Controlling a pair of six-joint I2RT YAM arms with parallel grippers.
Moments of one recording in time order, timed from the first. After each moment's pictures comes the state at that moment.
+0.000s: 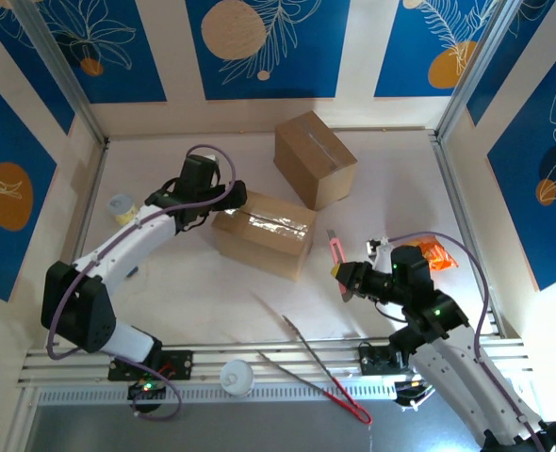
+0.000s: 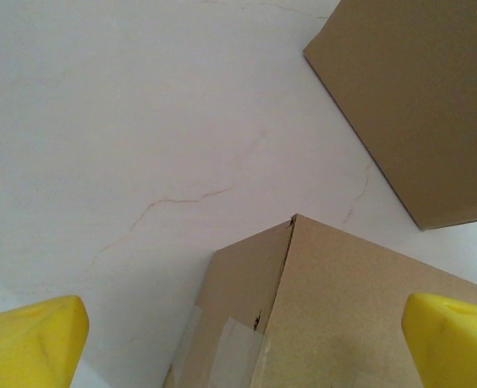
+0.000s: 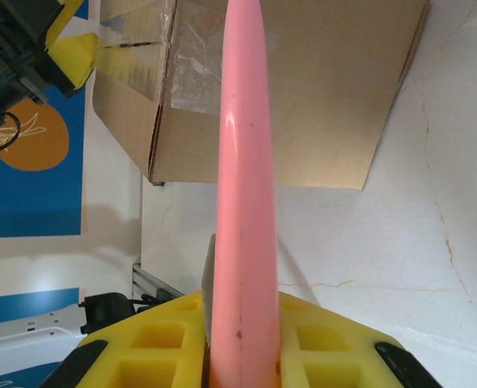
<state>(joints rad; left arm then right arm) -0.47 1.47 1.17 -0.47 -0.08 -0.49 0.43 0.44 0.44 -0.55 -0.49 0.97</state>
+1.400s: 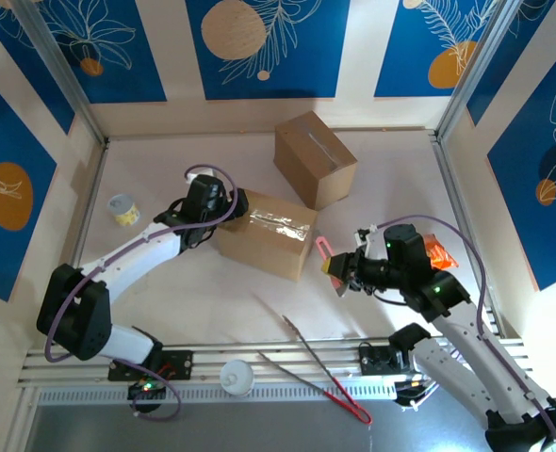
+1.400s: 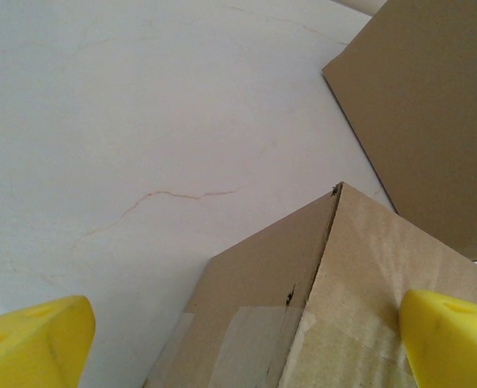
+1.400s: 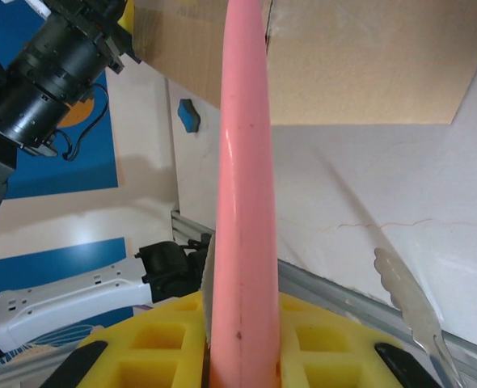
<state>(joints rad) -0.53 1.43 0.97 -0.25 -0.20 -0.66 0.48 0.65 0.67 -0.65 -0.62 1.03</state>
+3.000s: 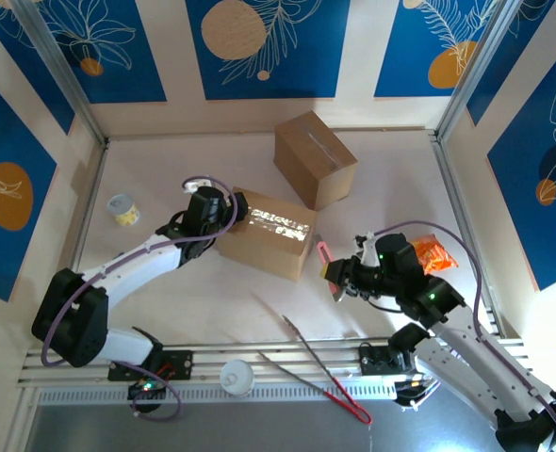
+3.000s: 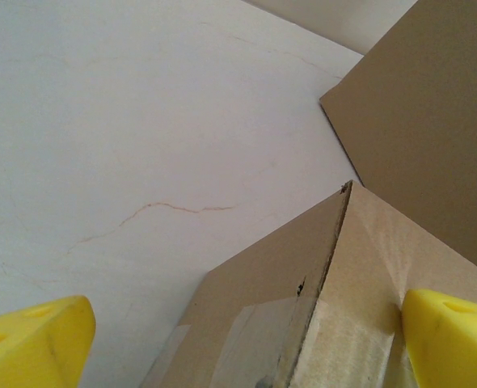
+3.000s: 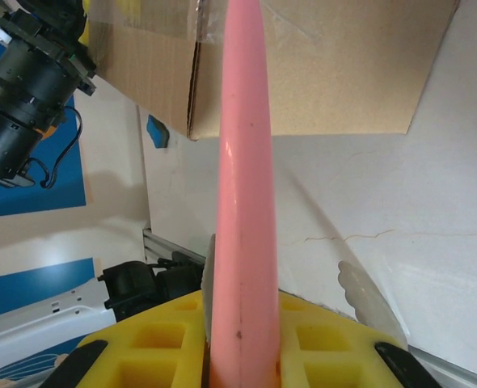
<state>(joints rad) -0.56 1.39 0.84 -0.09 -0.28 -0.71 0.58 0.61 0.59 -0.61 -0.46 1.07</state>
